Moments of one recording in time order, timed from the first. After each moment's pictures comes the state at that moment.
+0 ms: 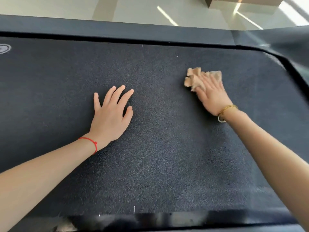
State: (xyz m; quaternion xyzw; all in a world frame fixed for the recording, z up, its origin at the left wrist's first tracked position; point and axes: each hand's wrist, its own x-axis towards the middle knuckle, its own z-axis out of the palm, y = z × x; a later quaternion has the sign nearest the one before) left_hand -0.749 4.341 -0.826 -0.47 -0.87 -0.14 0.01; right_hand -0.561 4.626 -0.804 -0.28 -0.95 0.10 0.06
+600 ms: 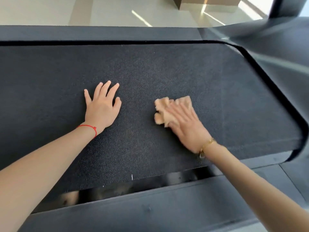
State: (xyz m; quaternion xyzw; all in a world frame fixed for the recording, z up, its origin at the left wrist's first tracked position) left_hand -0.746 4.339 -0.828 -0.46 -0.87 -0.17 0.01; right_hand -0.468 4.471 -0.809 -0.21 -0.97 0.10 0.07
